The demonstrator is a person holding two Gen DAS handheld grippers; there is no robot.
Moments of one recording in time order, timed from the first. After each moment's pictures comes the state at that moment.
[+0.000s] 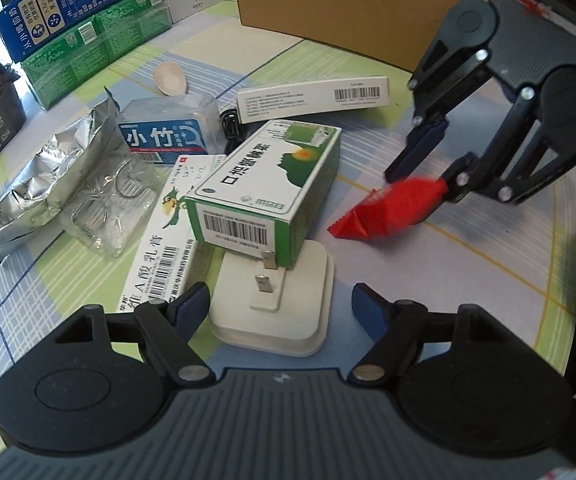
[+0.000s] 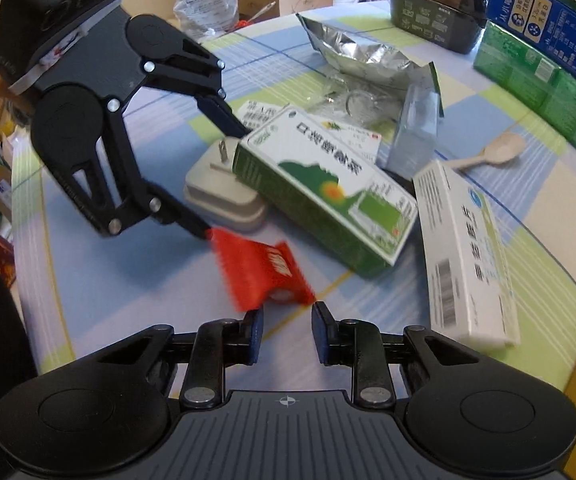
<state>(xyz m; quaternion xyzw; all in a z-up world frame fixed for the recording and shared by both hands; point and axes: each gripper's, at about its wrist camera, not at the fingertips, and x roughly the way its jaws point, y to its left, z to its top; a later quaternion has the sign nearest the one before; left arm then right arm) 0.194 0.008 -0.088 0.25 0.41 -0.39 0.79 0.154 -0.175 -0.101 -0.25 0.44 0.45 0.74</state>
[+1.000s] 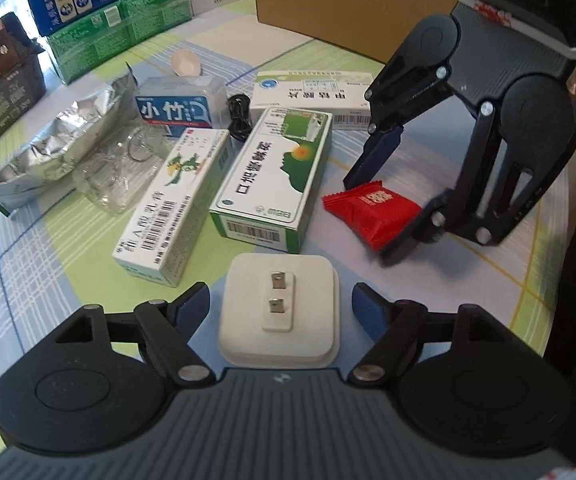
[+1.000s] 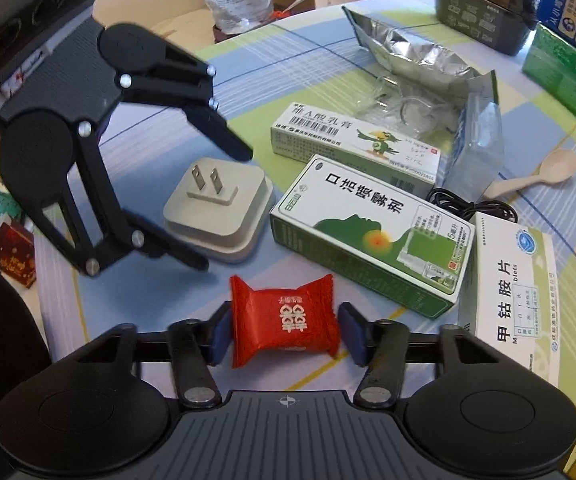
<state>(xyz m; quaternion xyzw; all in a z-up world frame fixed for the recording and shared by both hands) 0.169 0.023 -0.086 0.21 0.43 -0.37 0.80 0.160 -0.144 -0.109 -0.24 0.45 0.49 0.71</state>
